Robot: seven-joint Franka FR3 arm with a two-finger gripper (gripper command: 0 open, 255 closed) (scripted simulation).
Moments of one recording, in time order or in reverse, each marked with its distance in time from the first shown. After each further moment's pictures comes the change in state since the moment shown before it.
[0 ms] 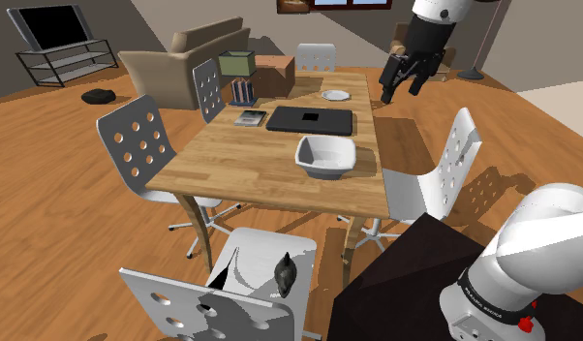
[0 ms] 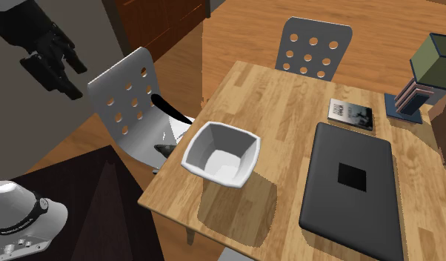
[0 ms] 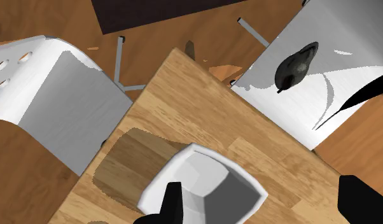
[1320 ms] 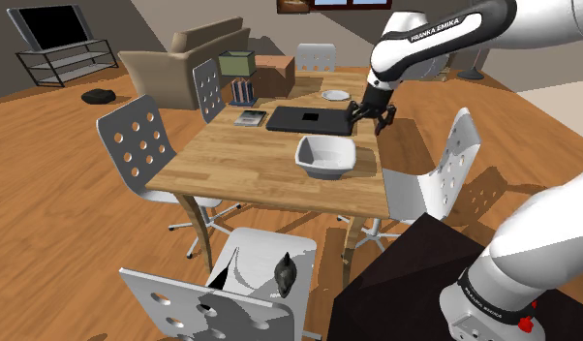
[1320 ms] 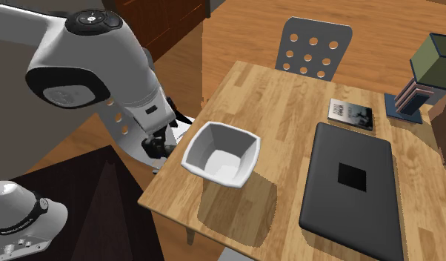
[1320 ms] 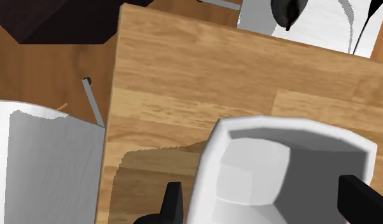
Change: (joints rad) arm -0.109 0.518 -0.125 -0.049 0.128 0.499 0.184
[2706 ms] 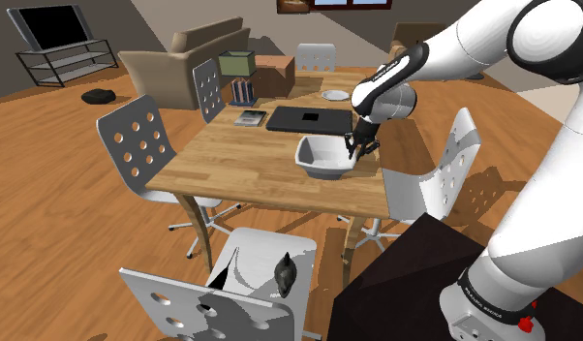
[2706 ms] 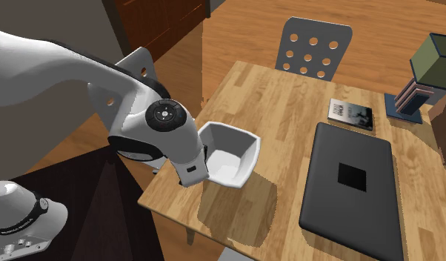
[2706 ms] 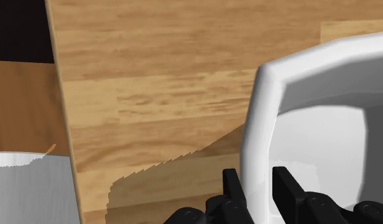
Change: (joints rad) arm -0.030 0.394 -0.054 0.064 0.232 0.272 -0.031
